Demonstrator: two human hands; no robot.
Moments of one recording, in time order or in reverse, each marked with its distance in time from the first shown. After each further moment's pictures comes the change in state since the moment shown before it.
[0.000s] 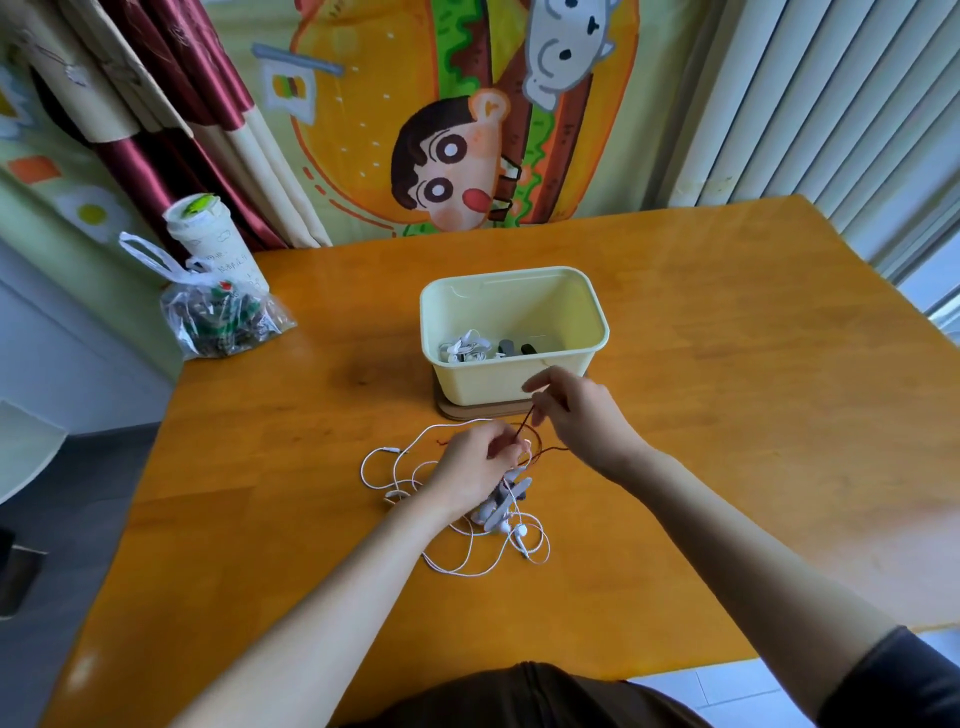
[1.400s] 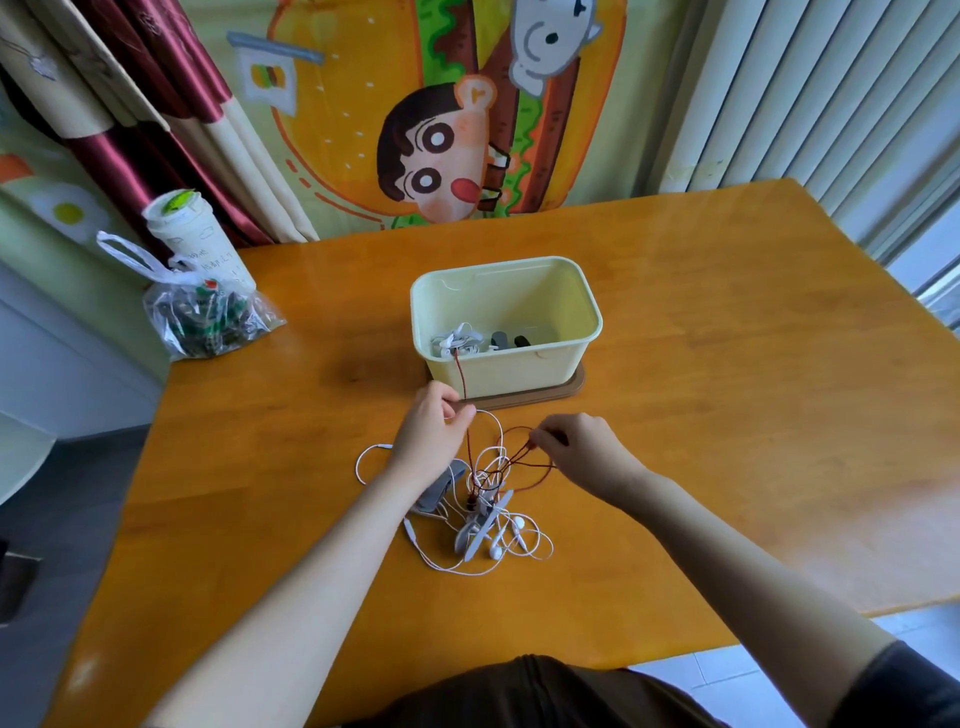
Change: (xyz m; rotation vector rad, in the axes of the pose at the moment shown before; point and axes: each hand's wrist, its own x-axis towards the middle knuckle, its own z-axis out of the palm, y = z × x) left_hand 0.025 -0.025 -0.027 0.236 0.271 -0.095; right_hand -0.021 0.025 0.015 -0.151 -0.142 0.101
